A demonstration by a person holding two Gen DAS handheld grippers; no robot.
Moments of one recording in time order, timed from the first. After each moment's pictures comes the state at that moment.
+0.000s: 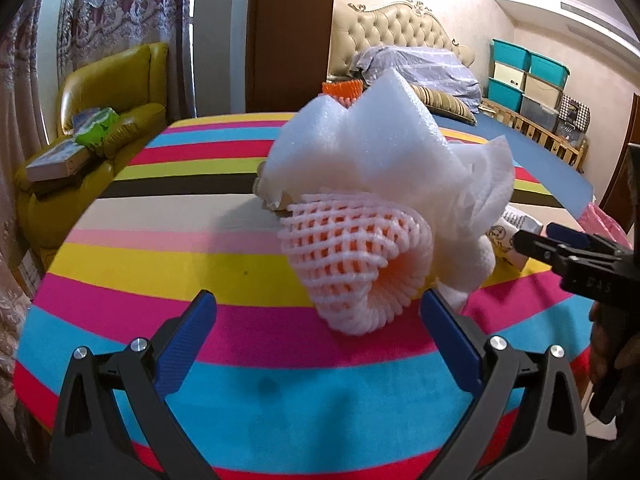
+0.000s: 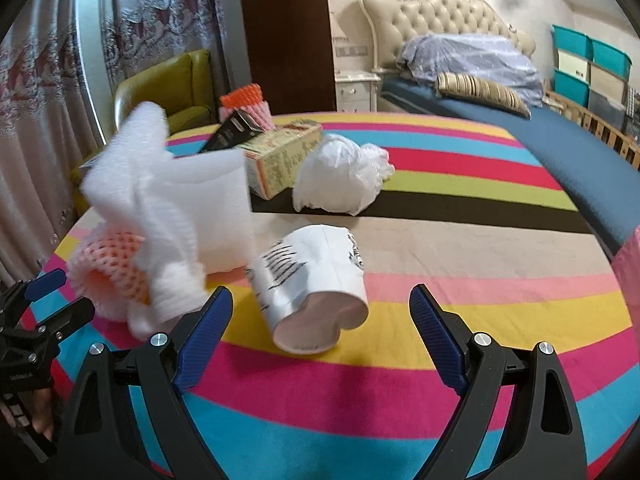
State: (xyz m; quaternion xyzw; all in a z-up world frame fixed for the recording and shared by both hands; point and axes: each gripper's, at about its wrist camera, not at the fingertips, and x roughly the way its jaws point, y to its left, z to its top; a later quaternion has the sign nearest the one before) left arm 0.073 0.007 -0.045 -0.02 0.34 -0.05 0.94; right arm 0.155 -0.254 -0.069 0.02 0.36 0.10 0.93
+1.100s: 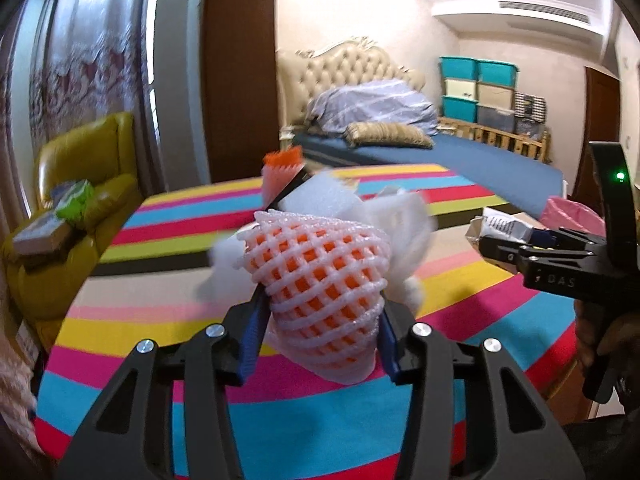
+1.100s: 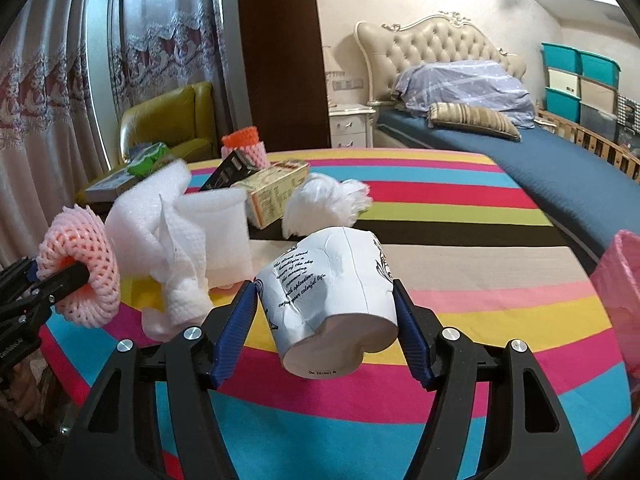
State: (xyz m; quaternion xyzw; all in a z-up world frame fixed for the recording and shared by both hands) left arm 0.033 -0.033 -0.005 0.05 0.24 -0.12 0.96; right arm 0.113 -0.287 -0.042 0.03 0.28 0.10 0.95
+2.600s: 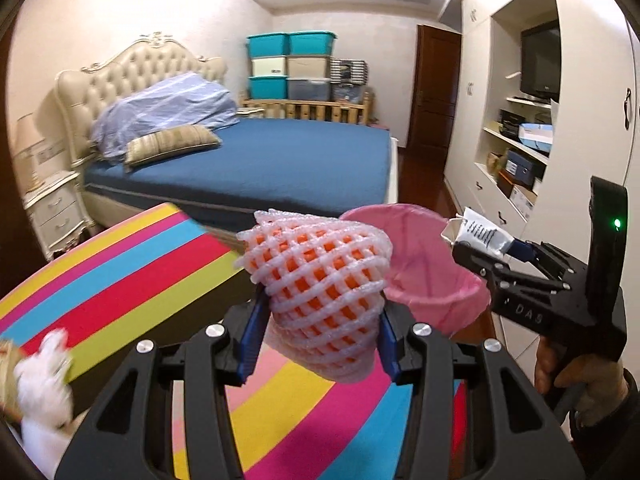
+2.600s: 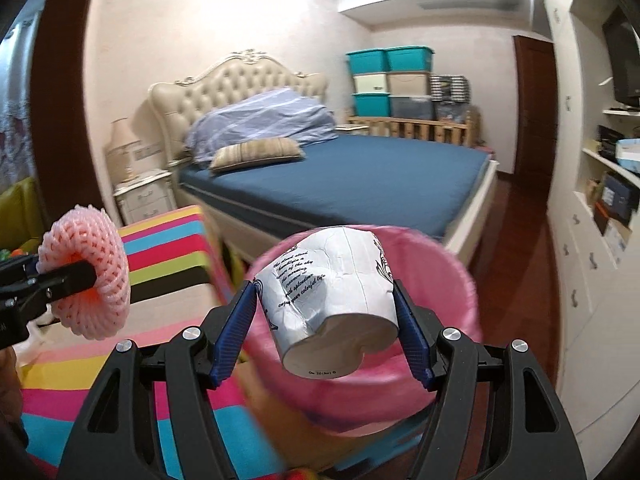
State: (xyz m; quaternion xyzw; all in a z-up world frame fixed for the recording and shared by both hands) left arm 0.150 -0.440 0.012 0.11 0.25 -0.44 0.85; right arm 0.058 -0.612 -0.022 0.10 0.22 -0.23 0.94
